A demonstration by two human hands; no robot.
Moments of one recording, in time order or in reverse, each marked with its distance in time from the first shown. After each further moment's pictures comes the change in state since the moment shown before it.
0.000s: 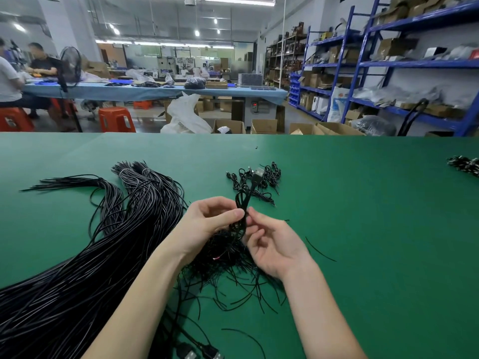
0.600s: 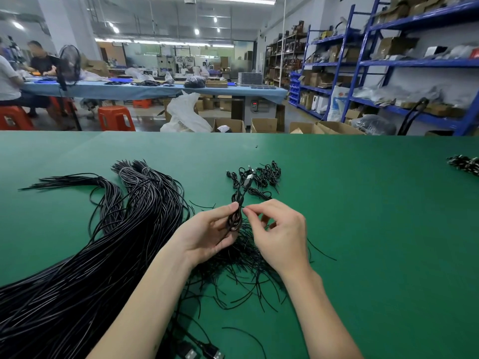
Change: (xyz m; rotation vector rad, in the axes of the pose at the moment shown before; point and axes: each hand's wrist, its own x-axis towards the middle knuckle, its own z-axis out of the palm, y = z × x) left_hand 0.005 -0.006 0.002 -0.451 0.020 -0.411; right_hand 0.006 0.005 -0.015 -1.468 0.243 -1.389
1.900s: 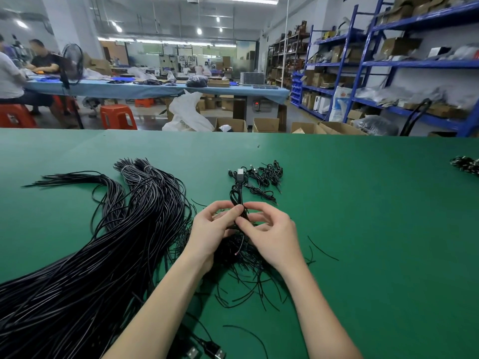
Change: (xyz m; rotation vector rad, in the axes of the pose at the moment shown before) left_hand 0.015 -0.030 -0.005 0.279 0.254 0.431; right_hand -0.003 0.003 0.014 0.294 -0.252 0.563
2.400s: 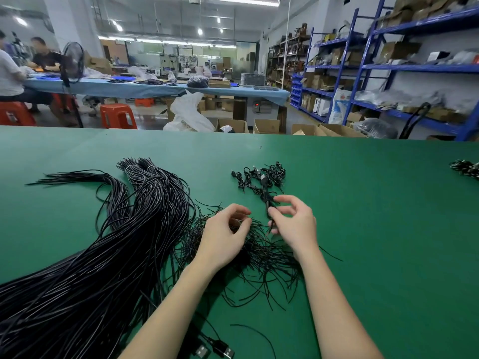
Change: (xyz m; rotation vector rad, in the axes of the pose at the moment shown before) left_hand 0.005 -0.016 -0.004 0.736 -0.007 0.391; right_hand 0.041 0.029 -0.018 0.034 0.191 0.123
